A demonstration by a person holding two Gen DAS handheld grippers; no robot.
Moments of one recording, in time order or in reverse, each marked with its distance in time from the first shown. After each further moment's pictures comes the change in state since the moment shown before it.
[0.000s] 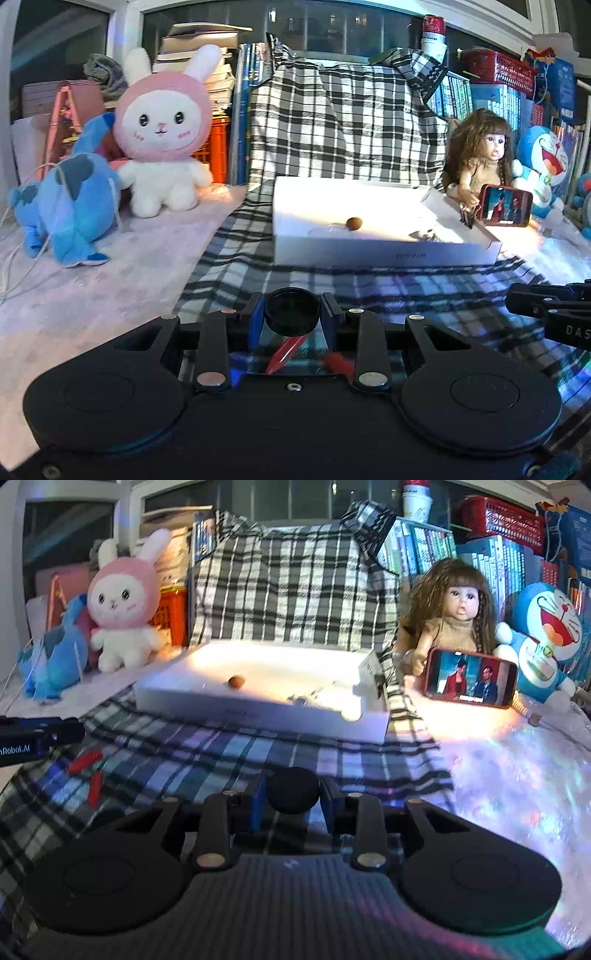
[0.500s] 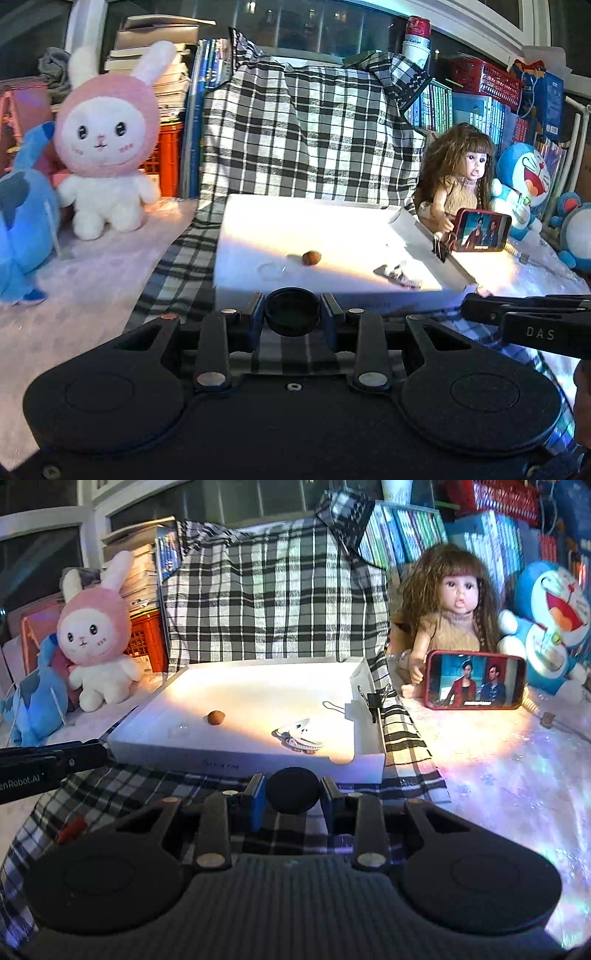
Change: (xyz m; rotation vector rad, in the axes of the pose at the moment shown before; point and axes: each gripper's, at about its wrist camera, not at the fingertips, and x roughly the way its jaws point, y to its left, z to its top) left arm 0.049 -0.020 0.056 -0.022 0.029 -0.120; right arm 0.041 -0.027 0.050 0.118 0.053 0.027
